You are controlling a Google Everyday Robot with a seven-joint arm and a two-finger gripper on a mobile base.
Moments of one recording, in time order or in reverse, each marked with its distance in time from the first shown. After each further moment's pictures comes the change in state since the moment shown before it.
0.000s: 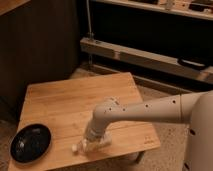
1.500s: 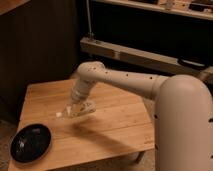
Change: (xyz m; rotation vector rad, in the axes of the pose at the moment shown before) arm -0.100 -0.163 -0.077 0.050 -0.131 -0.116
